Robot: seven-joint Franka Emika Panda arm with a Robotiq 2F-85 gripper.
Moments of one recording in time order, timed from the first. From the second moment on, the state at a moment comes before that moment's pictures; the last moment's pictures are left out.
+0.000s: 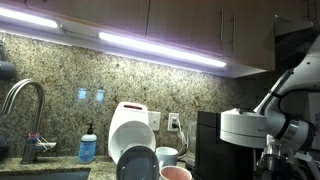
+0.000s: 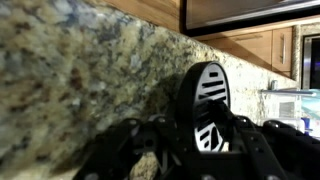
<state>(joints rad) -0.32 0.73 -0.15 -1.97 1.02 1.99 -0.92</state>
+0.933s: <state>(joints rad) -0.35 0.76 -0.14 -1.91 0.95 1.95 -0.86</state>
